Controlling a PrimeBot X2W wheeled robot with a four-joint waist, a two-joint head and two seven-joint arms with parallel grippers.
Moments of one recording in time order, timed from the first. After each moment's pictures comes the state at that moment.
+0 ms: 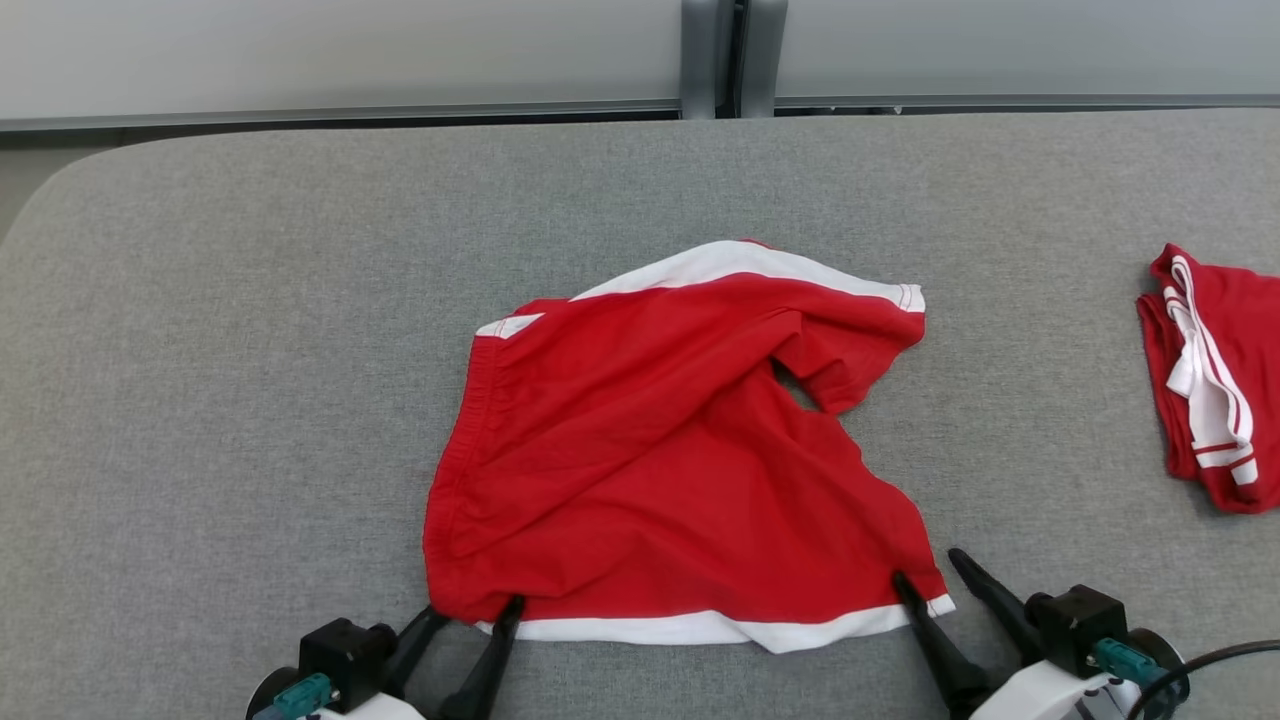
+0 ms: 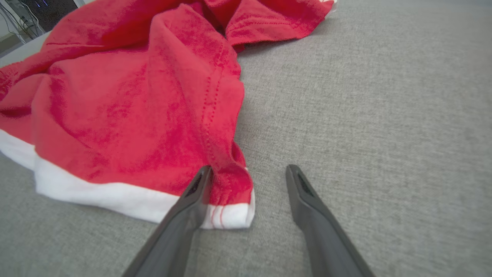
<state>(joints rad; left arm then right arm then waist) -0.11 0.27 -0.55 0.40 -0.56 -0.13 -0.26 -0.11 -0.20 0.34 0.47 0.26 0.13 -0.24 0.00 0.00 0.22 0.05</state>
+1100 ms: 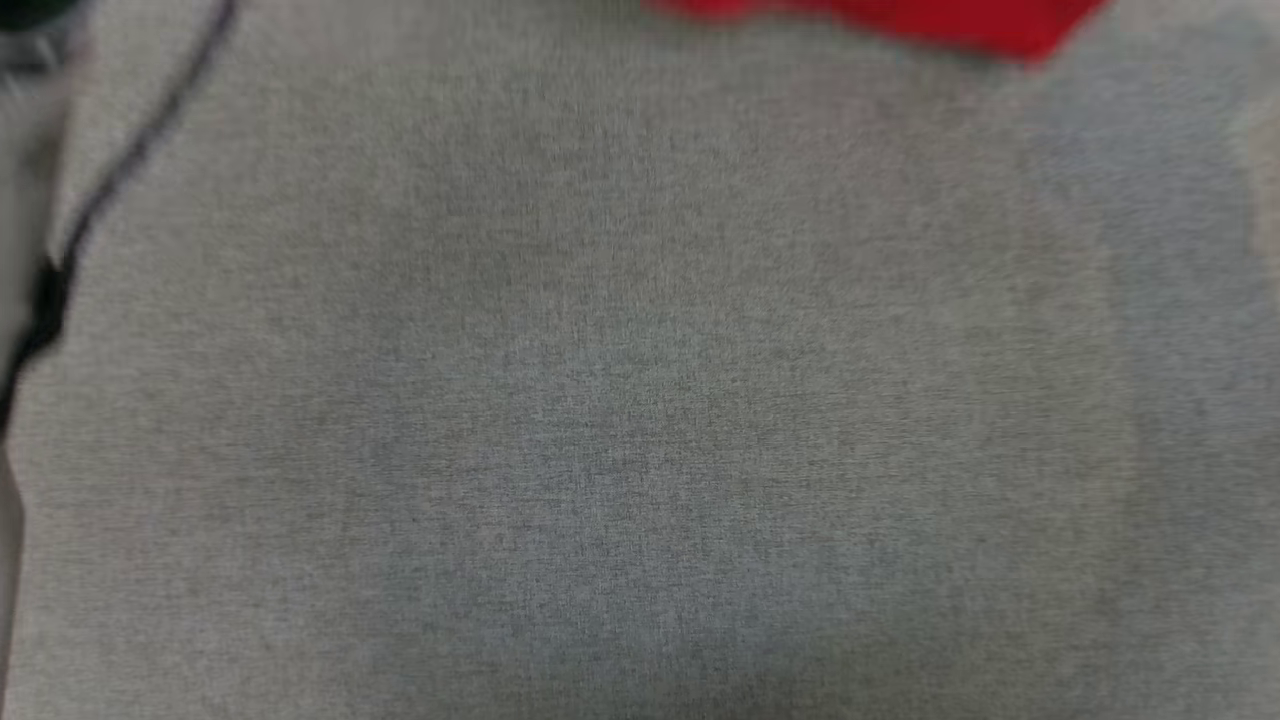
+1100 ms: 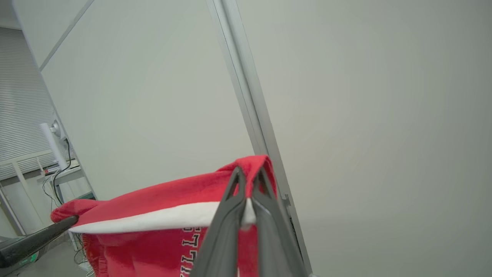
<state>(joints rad) -1.25 0.35 -0.41 0.05 -0.91 -0.01 0.37 -1.13 -0.43 -0.02 0.05 0.91 0.13 0.26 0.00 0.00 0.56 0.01</state>
